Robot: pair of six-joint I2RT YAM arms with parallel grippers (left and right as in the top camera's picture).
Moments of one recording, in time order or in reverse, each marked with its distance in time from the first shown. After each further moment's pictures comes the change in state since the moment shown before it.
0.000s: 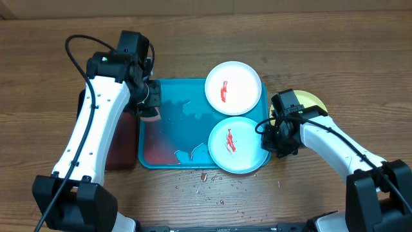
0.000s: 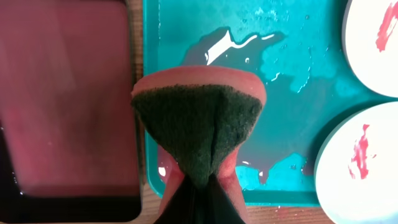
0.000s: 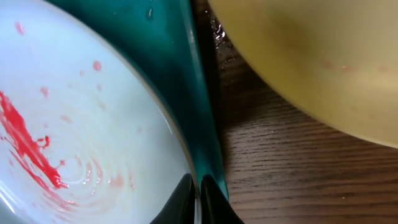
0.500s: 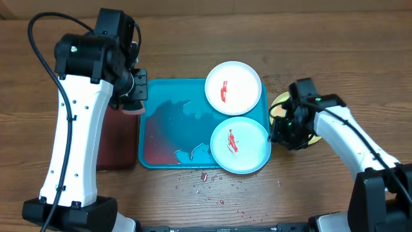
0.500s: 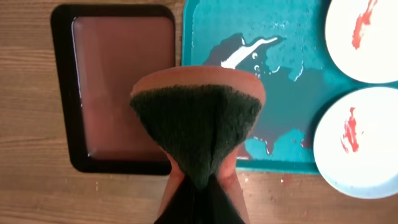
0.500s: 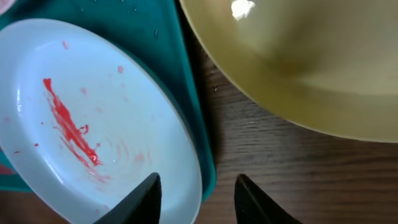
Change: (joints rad) left arm 0.000 -0.002 0.392 -0.353 -0.079 0.022; right arm -0.119 0.000 0.107 -0.144 -0.089 -0.113
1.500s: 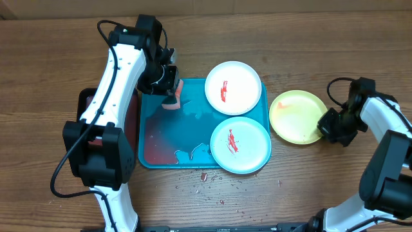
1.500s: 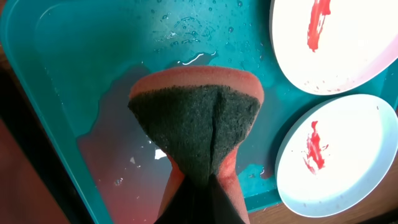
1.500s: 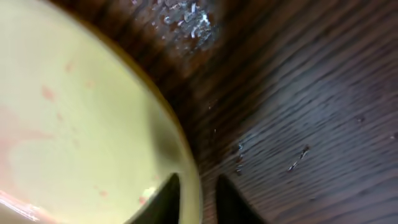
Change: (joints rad) left arm -0.010 0.357 -0.084 0.276 0.318 0.148; right arm -0.484 0.199 0.071 0.059 0.106 0.066
